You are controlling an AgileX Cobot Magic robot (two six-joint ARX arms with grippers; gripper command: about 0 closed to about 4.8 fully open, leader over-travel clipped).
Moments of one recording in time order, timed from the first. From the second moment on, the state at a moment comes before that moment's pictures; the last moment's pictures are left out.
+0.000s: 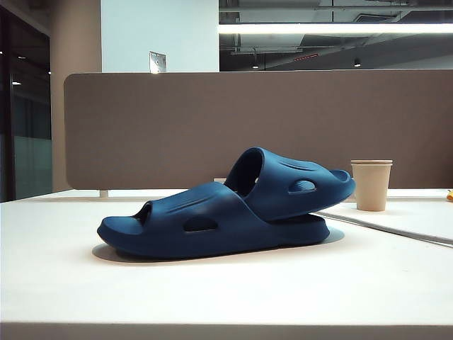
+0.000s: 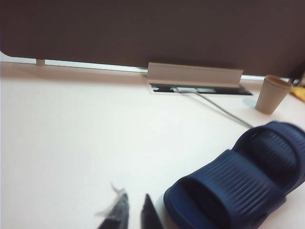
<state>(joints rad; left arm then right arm) -0.12 0.12 0.27 -0.21 0.21 -0.12 0.03 0.16 0.09 0.00 -0.22 0.19</state>
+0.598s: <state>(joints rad) -0.12 0.12 0.08 -0.01 0.21 -0.09 0.03 0.16 0.01 0.14 -0.23 0.13</state>
